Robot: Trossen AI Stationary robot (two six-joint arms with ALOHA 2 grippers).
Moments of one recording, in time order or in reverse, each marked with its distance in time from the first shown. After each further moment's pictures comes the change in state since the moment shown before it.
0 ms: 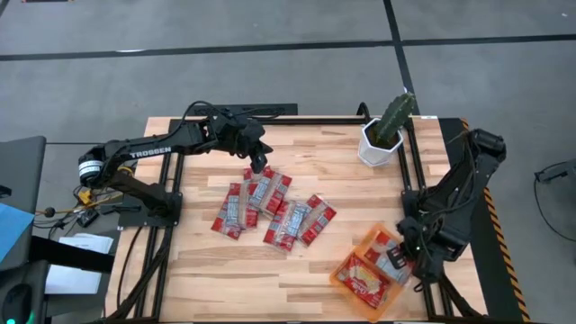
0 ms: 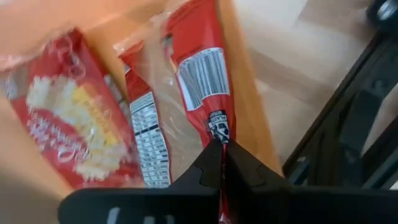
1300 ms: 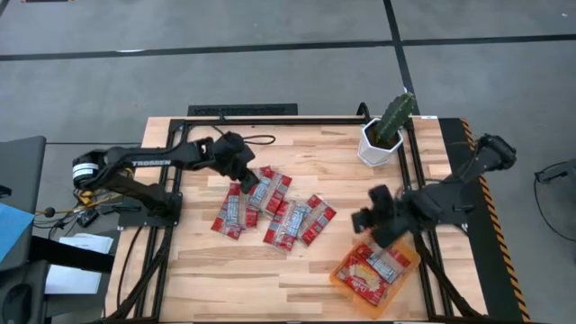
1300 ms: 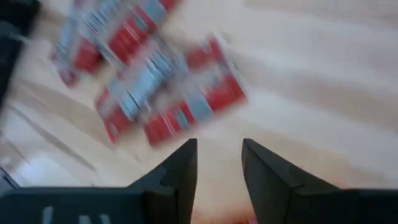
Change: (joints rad) left arm -0.038 -0.064 -0.341 0.085 0.135 -0.259; right arm -0.523 0.005 0.180 0.119 0.434 -0.527
